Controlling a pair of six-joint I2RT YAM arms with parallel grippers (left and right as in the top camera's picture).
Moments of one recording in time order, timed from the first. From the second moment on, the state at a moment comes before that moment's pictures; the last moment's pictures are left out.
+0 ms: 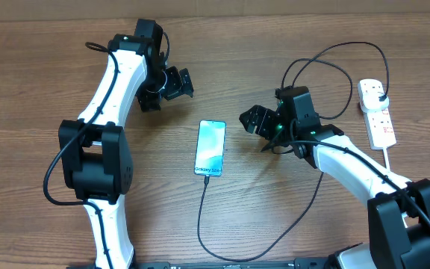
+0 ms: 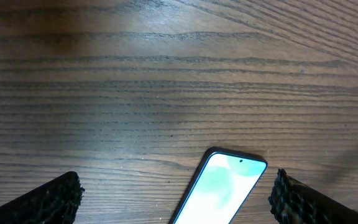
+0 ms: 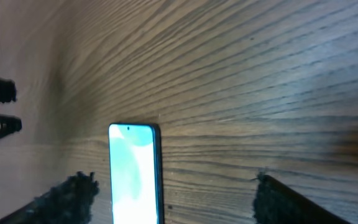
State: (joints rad) left arm -0.16 2.18 1.88 -1.15 0.26 -0.46; right arm 0.34 1.63 0.89 -0.15 -0.30 0.72
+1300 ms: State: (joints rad) left arm -0.16 2.18 1.88 -1.15 0.26 -0.46; right arm 0.33 1.52 1.16 -0.82 0.09 0.77
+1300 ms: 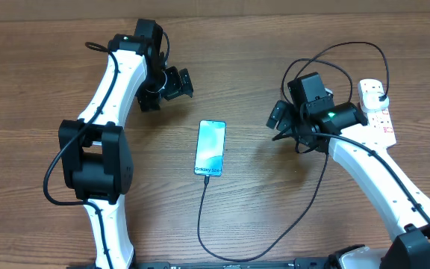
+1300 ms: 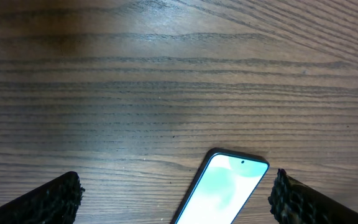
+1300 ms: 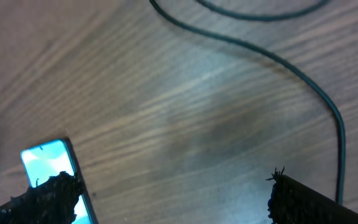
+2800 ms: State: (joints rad) left arm -0.16 2.18 1.88 -1.15 0.26 -0.46; right arm 0.01 1.52 1.16 -1.01 0.08 0.93
